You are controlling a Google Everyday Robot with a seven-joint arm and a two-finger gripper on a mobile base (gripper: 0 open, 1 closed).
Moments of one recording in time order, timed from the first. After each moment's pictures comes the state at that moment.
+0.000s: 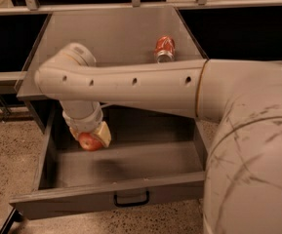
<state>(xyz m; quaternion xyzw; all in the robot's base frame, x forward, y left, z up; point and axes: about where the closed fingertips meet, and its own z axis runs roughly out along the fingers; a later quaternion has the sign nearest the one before) 0.530 0.146 0.711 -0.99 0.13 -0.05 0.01</state>
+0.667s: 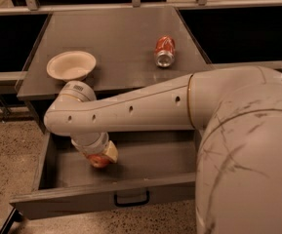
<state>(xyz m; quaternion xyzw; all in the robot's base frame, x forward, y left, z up) 0.516 0.123 0.634 -0.99 0.10 -0.08 -0.04</state>
